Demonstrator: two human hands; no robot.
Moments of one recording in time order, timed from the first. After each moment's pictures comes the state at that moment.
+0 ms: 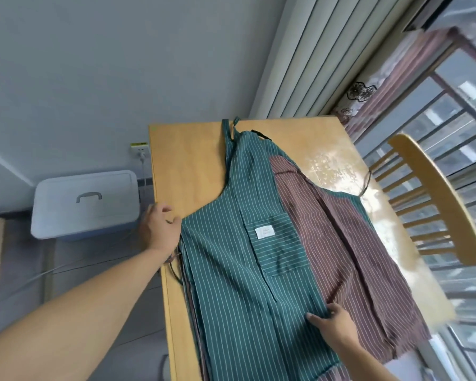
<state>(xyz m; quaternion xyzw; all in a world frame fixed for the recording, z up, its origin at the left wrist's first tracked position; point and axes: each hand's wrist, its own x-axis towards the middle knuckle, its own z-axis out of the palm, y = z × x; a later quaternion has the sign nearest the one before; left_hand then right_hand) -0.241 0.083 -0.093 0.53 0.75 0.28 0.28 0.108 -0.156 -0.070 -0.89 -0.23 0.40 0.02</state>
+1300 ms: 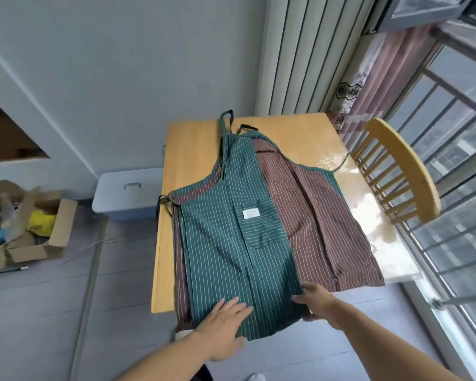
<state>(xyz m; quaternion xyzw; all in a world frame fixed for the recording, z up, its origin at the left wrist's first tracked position) -0.070 -0.328 -0.060 0.80 0.44 -0.18 0.36 0.206 -0.294 -0.039 -0.74 -0.33 0.59 0.04</state>
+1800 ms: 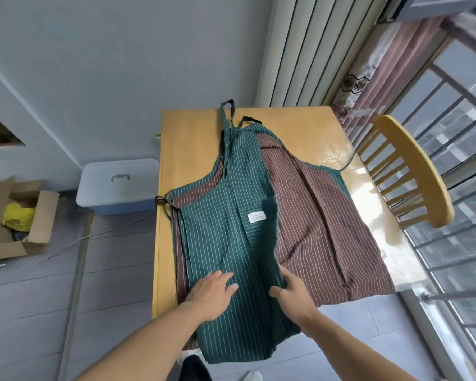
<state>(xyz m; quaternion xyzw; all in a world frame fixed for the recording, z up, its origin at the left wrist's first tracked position) -0.105 -0.235 -0.080 0.72 0.57 -0.12 0.39 0.111 -0.271 -0.010 -0.68 -0.39 0.58 0.21</state>
